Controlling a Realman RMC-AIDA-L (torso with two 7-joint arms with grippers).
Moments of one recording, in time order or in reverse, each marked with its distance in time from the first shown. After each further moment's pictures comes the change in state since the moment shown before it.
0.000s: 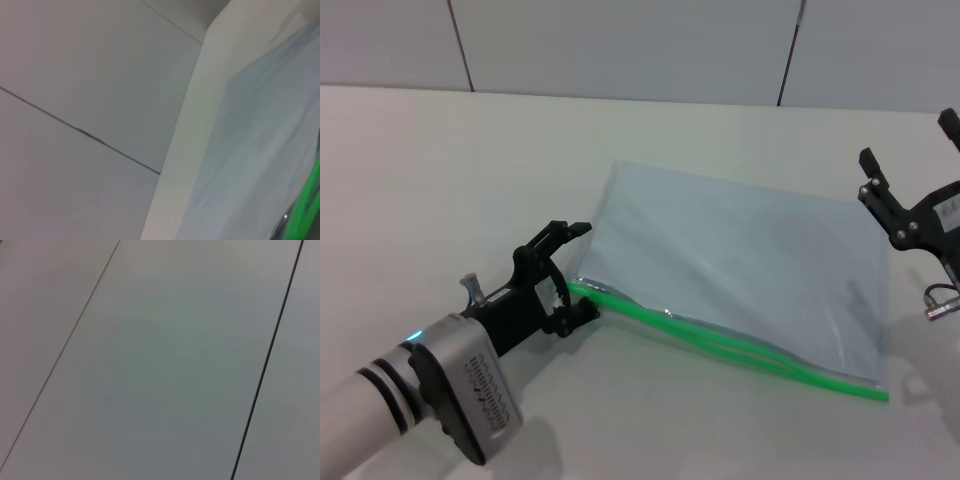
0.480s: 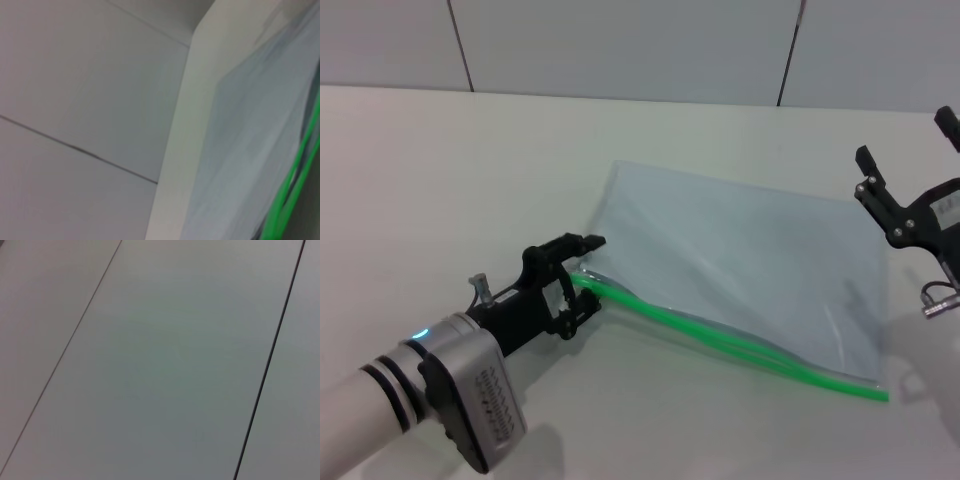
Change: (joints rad) left arm -0.010 0.003 0.000 -0.002 0.029 -0.001 0.068; right arm 0.006 0.000 -0.002 0.002 0.000 0.003 0.000
